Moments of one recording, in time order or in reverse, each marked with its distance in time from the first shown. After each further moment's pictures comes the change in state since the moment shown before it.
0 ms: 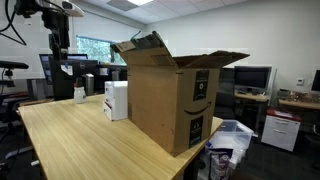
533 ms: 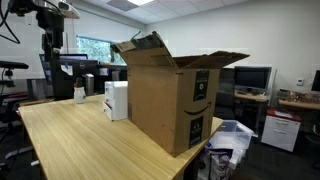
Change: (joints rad) arm 0.000 -0.006 0.025 0.009 -0.005 -0.103 -0.014
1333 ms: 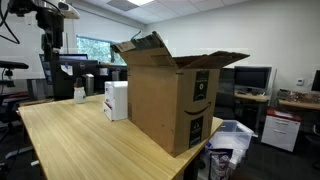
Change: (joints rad) arm 0.000 0.000 0.007 0.000 -0.001 -0.002 -0.001
